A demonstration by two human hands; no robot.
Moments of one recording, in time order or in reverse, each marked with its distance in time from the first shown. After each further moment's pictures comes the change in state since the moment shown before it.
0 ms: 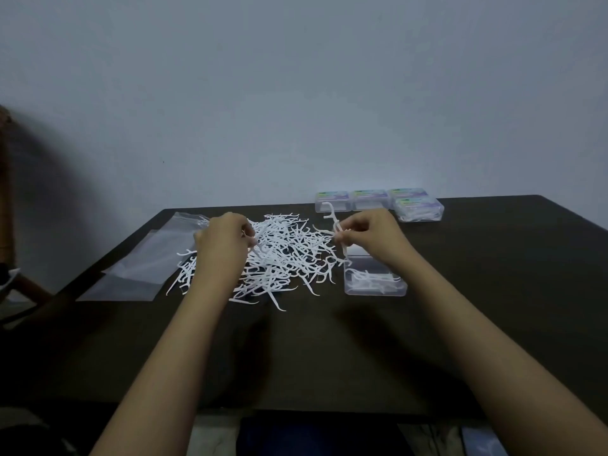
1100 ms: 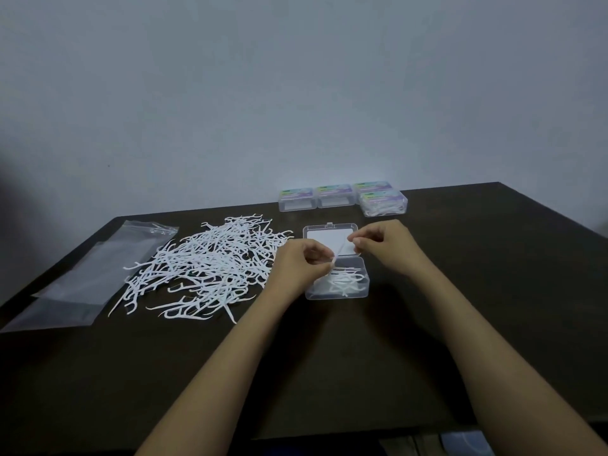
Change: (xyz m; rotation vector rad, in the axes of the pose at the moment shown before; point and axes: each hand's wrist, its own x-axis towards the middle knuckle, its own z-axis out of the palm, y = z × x) left_hand -0.022 0.088 0.103 -0.639 -0.394 0.185; right_hand -0.013 0.058 -0.052 -0.086 0.048 0.139
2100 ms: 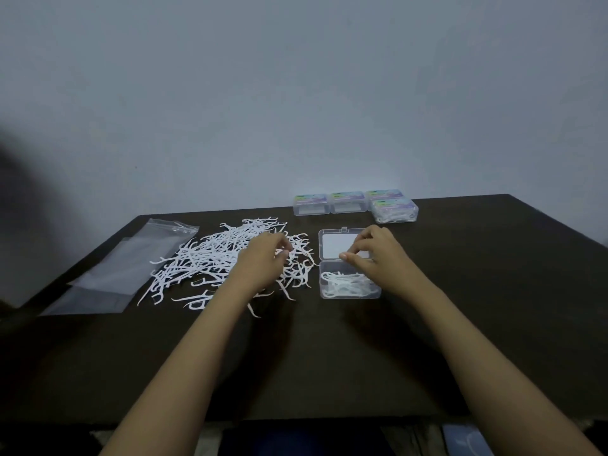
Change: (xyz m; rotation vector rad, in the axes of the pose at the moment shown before) left_hand -0.002 -0.026 -0.066 0.533 0.029 -0.013; right_hand -0.018 -0.015 0.022 -0.368 -0.054 -0.196
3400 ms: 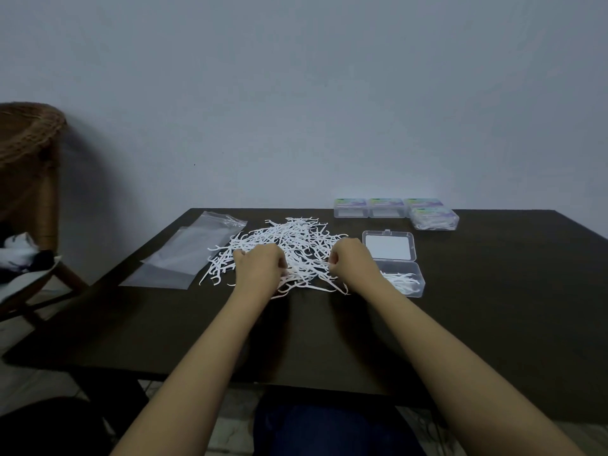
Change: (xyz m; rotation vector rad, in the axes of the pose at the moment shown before) left_hand -0.048 -0.041 -0.037 0.307 0.110 -0.222; right_hand 0.033 -0.088 0.067 -0.145 -0.072 0.031
